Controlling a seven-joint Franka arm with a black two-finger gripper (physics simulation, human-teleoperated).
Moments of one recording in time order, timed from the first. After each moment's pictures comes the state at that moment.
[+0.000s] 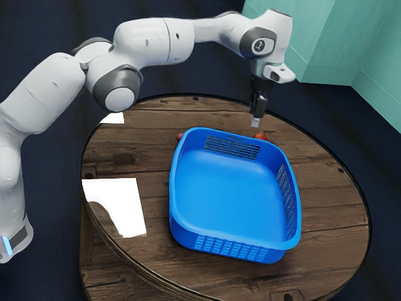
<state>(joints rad) 0.10 0.65 0.13 -0.90 -0.23 1.55 0.59</state>
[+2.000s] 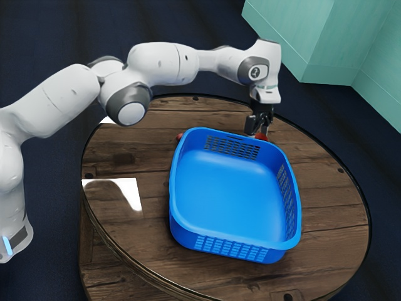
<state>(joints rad) 0.20 0.86 0.07 -0.81 -0.33 1.71 1.22</state>
